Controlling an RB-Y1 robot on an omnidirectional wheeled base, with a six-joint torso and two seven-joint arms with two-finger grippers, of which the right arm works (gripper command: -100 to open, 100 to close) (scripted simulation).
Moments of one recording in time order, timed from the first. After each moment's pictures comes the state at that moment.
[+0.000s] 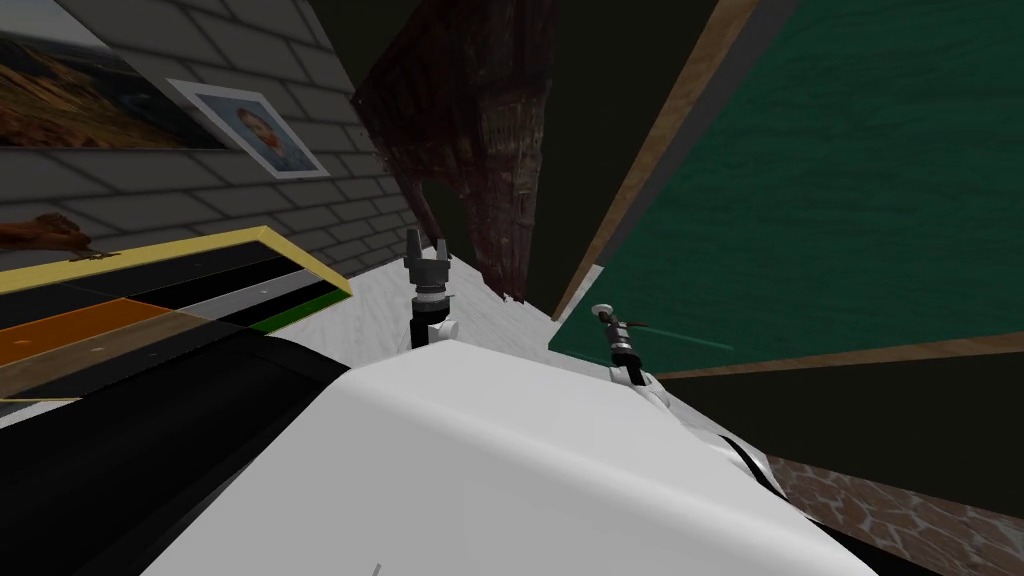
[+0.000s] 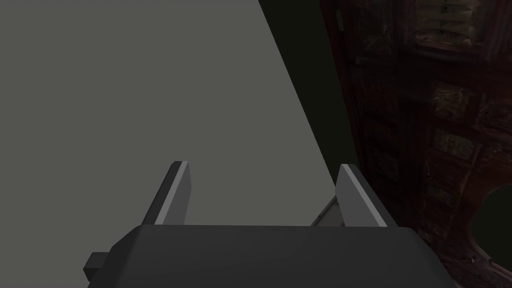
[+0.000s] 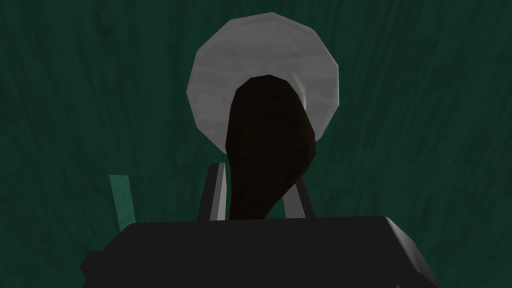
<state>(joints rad) -0.18 -0.43 -0.01 -0.54 0.00 -0.85 -0.33</state>
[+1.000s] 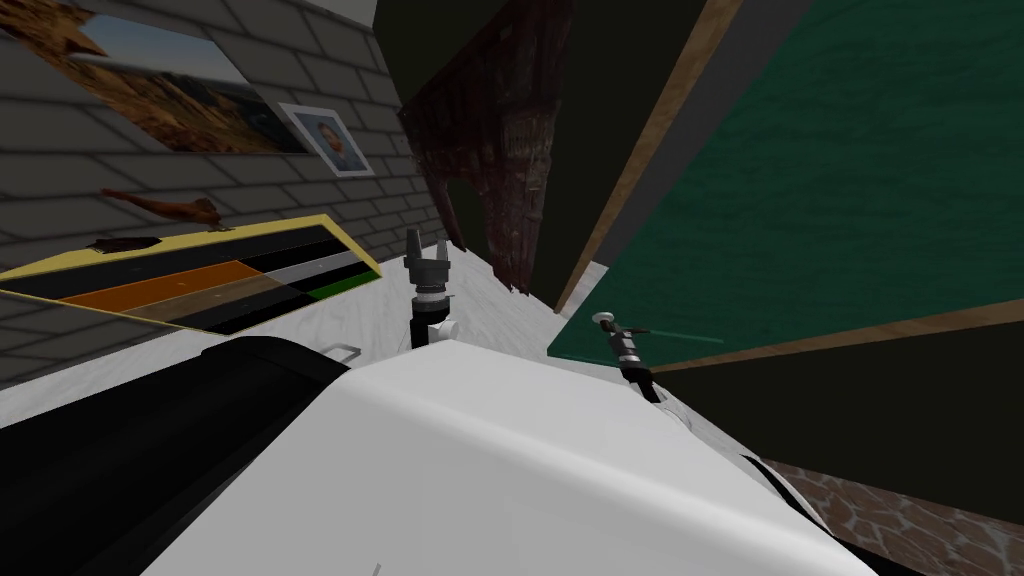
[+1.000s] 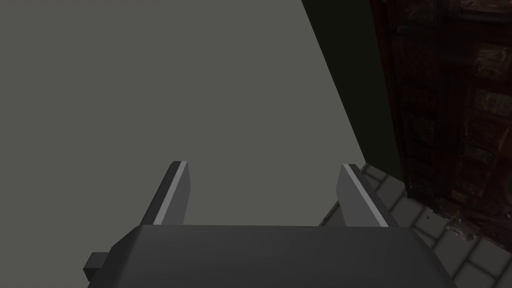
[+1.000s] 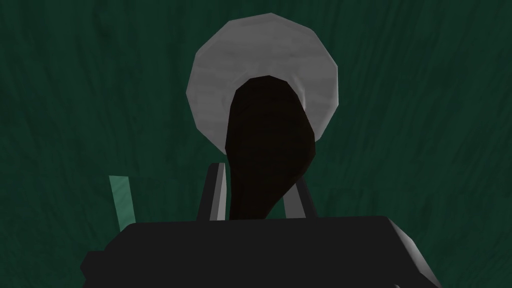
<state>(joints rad) -0.09 -0.51 0.07 -0.53 0.05 -0.99 -0.44</state>
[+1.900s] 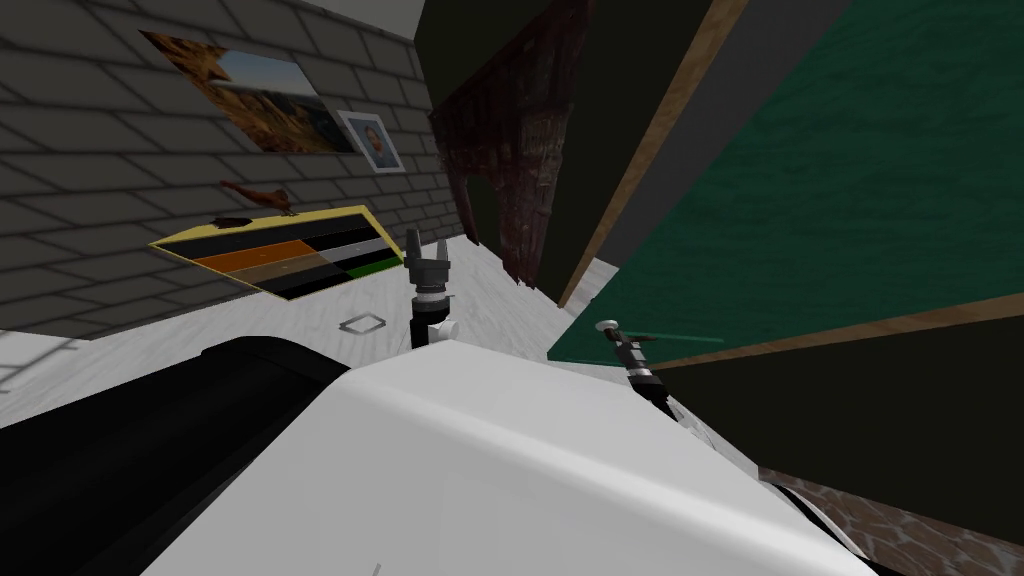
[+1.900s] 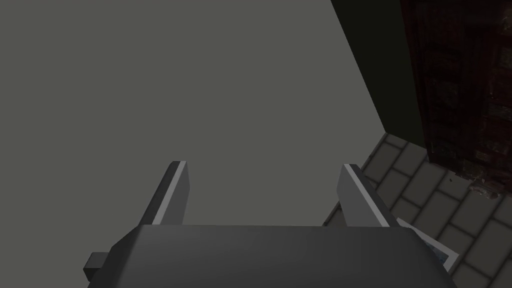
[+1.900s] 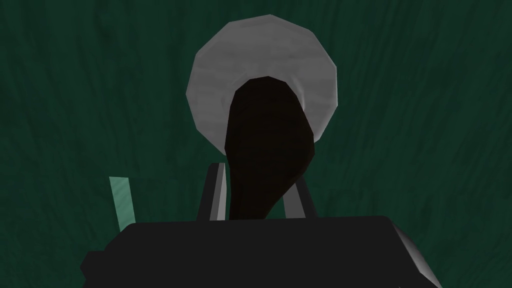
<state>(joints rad) -0.01 -0.57 0.10 -0.55 0.07 -1.10 -0.50</state>
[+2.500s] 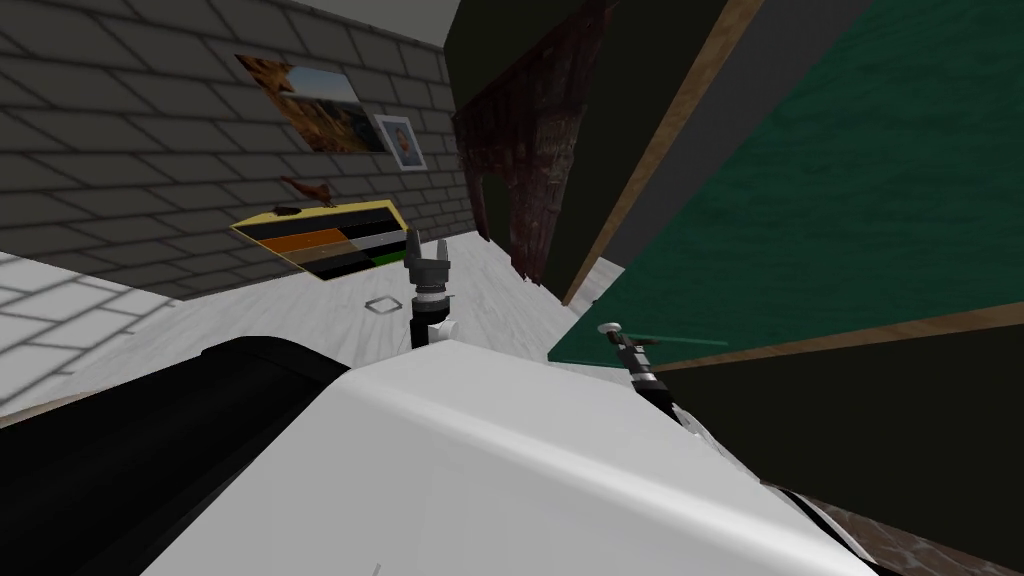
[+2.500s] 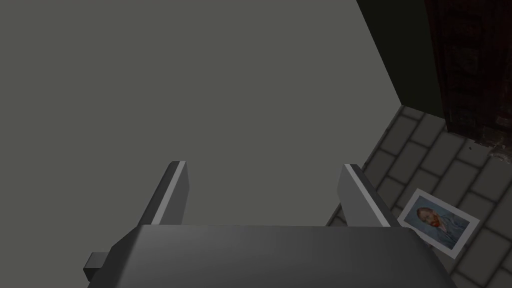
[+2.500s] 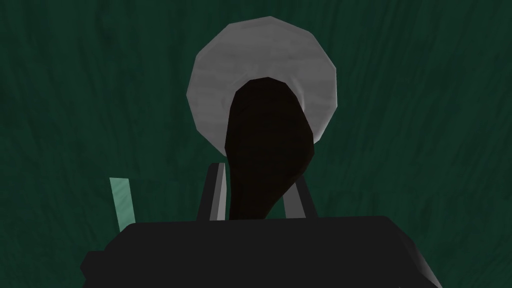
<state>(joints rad) 0.00 -0.58 0.10 -0.52 0.07 -1.15 -0.51</state>
